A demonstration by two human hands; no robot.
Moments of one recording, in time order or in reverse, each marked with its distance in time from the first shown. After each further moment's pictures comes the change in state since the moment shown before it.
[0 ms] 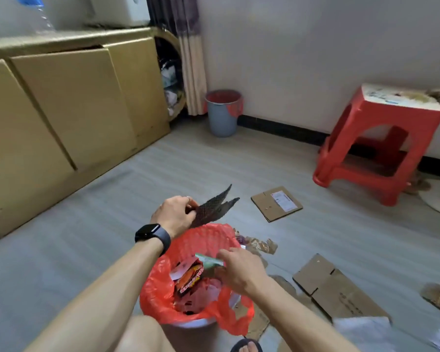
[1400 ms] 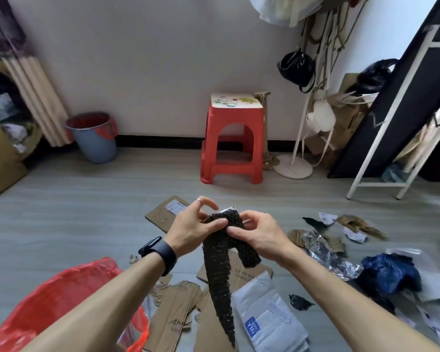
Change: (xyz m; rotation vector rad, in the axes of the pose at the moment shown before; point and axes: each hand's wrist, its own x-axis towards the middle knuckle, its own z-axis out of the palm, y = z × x) left_hand -0.057 0.291 0.083 -0.646 -0.423 0.529; right_hand -0.215 0.184 -0.135 1.040 0.532 0.460
